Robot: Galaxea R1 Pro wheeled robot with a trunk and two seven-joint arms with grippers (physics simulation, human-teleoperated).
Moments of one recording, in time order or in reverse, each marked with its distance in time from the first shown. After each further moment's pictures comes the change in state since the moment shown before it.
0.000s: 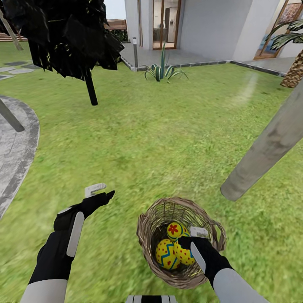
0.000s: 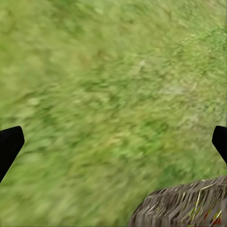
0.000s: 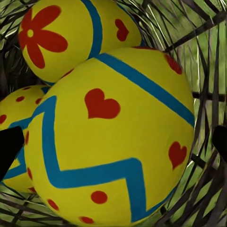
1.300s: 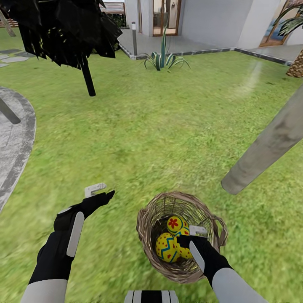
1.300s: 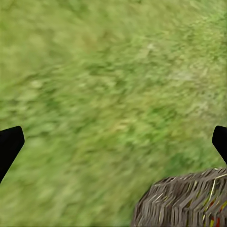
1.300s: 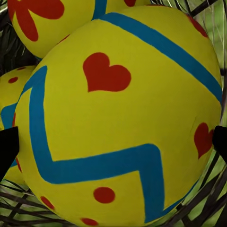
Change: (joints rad) left arm 0.000 0.000 0.000 0.000 0.000 0.000 0.000; right arm -0.001 0.008 0.002 -0.012 -0.014 -0.001 0.004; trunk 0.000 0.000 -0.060
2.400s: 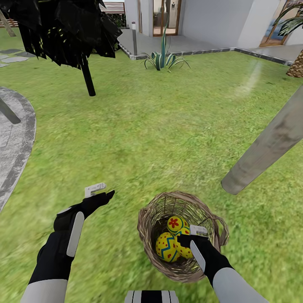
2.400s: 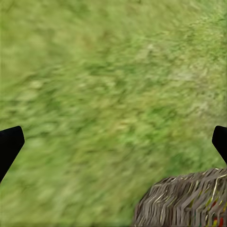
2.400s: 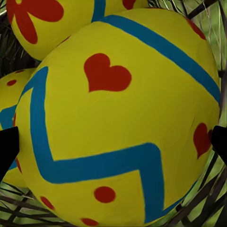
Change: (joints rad) left arm 0.000 0.000 0.000 -0.001 0.000 0.000 0.000; right arm 0.000 -0.005 -0.003 -0.009 -0.007 0.004 0.001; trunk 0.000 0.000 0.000
